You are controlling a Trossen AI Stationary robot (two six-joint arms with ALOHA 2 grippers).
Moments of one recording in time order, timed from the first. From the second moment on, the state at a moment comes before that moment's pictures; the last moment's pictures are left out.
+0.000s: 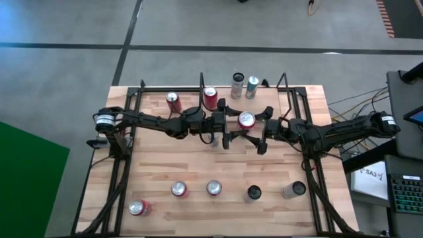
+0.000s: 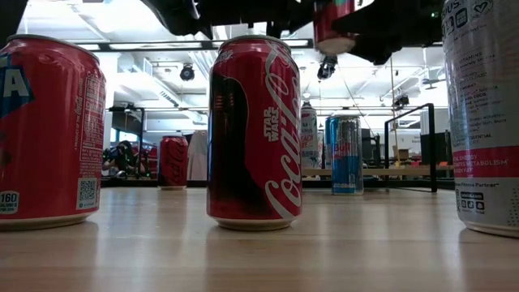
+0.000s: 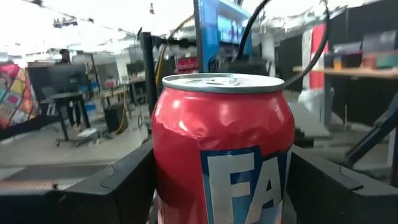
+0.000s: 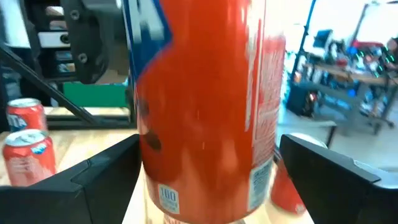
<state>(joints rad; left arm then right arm) 0.06 1.79 1.20 0.75 0.01 0.12 0.01 0.97 0.41 0.60 0.23 -0.10</state>
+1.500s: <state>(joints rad) 0.16 1.96 1.22 0.72 -0.42 -0.09 0.01 0.92 0.93 -0.50 0.42 0.03</state>
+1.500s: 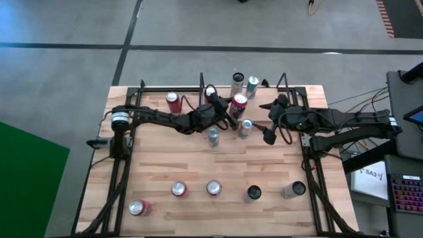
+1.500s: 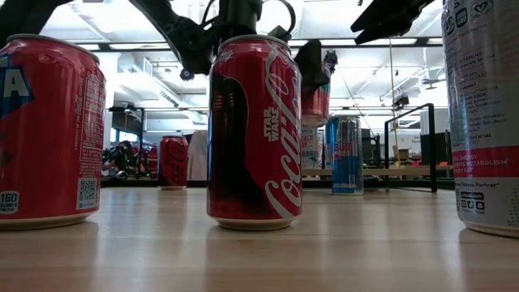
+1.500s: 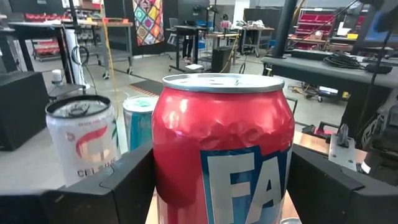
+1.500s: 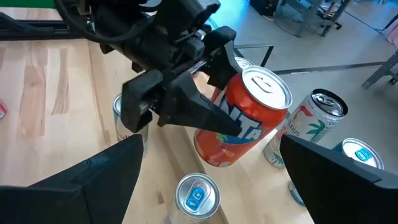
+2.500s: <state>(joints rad) 0.17 1.96 1.22 0.67 -0.46 -0.04 0.01 0.96 0.93 -0.49 0.42 0.02</state>
